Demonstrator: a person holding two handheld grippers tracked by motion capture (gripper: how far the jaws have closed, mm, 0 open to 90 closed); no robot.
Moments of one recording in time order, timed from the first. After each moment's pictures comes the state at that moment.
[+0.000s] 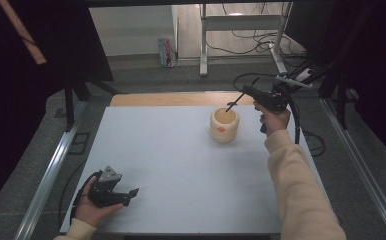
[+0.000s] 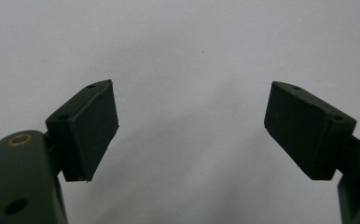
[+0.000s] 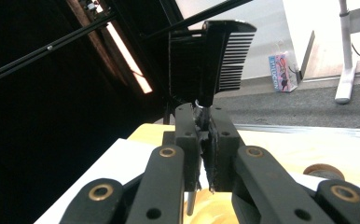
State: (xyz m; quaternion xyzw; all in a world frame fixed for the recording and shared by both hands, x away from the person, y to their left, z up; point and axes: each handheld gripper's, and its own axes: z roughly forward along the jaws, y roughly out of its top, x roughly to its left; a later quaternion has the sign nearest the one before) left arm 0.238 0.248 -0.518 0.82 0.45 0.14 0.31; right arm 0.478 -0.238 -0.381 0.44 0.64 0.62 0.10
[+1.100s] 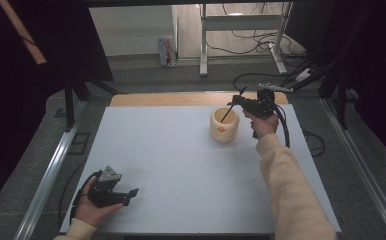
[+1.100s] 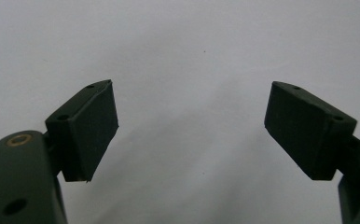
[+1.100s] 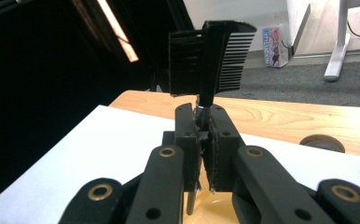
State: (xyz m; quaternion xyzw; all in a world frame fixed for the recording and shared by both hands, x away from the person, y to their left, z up) left arm 0.239 0.249 -0.518 0.82 0.45 0.14 0.31; right arm 0.488 -0.212 -0.416 0.44 0.69 0.56 0.11
